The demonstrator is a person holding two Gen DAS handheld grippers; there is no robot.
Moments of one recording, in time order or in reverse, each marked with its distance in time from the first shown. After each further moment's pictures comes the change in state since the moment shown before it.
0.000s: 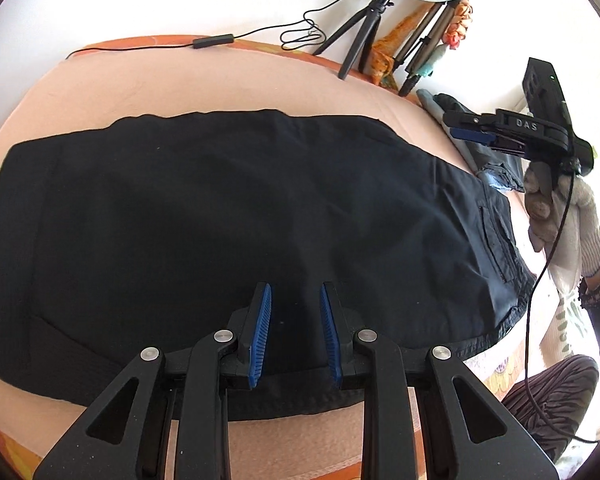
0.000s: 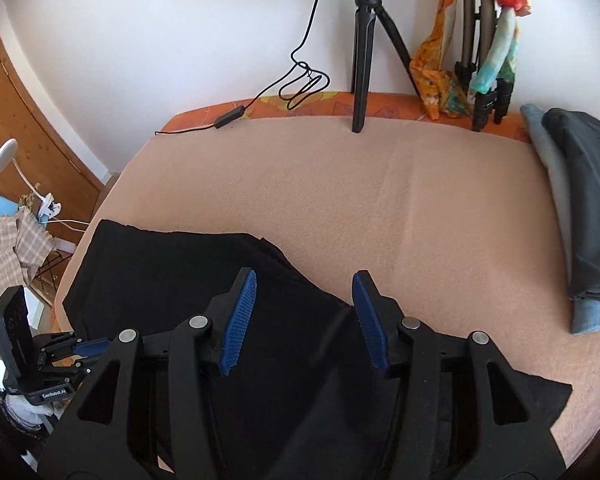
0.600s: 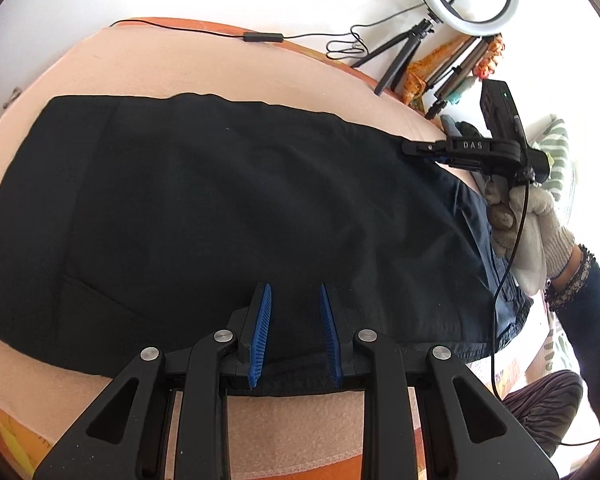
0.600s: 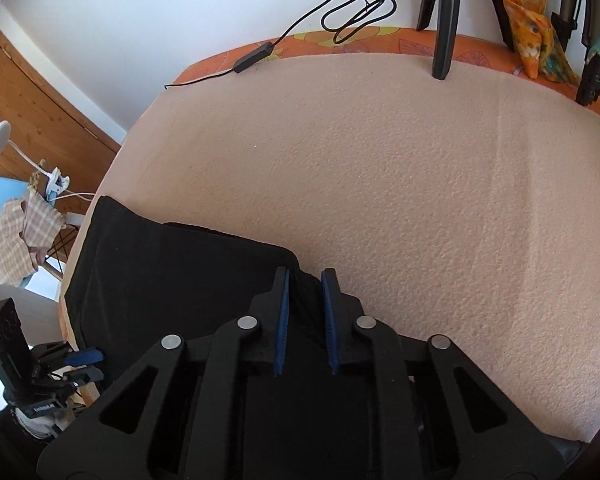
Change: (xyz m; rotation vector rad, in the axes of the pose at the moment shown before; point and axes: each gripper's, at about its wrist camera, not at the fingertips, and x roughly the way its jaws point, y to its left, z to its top) left arm -0.020 0.041 -0.013 -0.141 -0.039 -0.002; right arm 0.097 0.029 0.012 -0.052 0.164 0.092
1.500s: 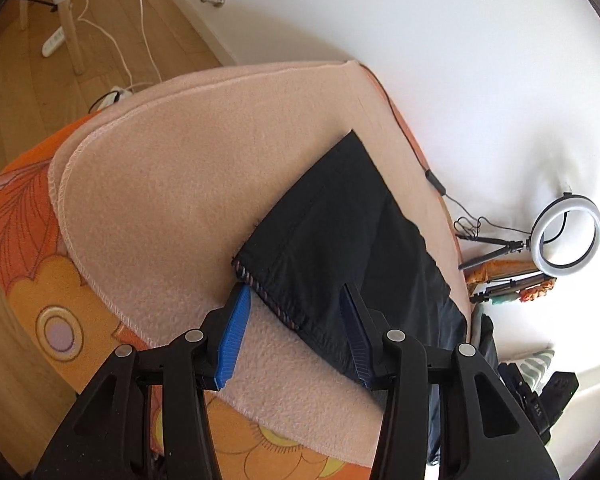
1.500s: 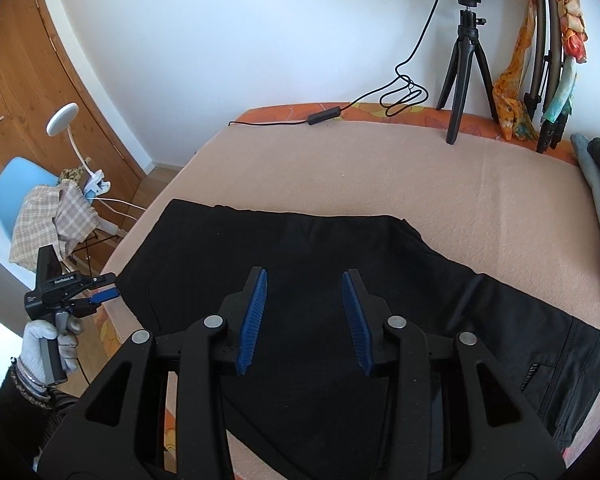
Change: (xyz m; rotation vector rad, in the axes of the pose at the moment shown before) left arm -0.090 0.178 -0.048 -0.704 -0.226 0.004; right arm -0.114 0.092 -0.070 -0.062 -0.237 0.001
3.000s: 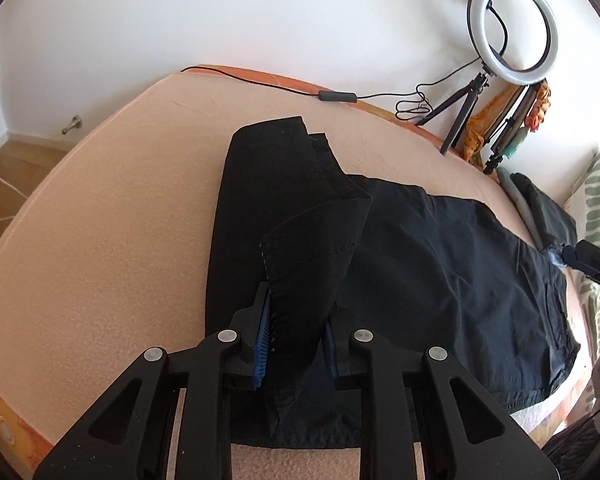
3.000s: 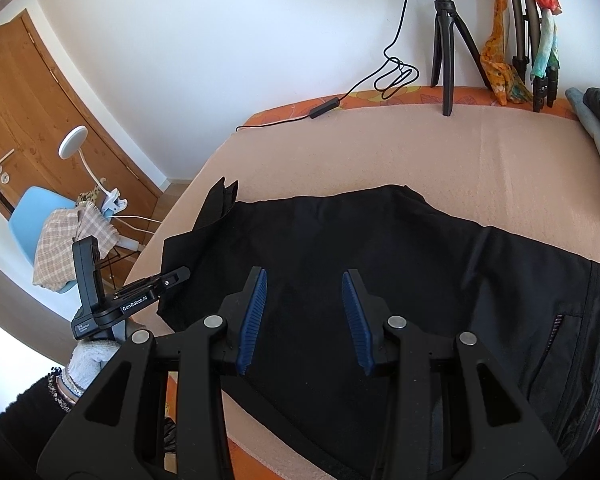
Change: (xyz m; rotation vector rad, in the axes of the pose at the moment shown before) left arm 0.067 -0.134 -0.076 0.716 -0.026 0.126; right arm -0.012 -0.014 -0.028 0.104 -0.015 0.072
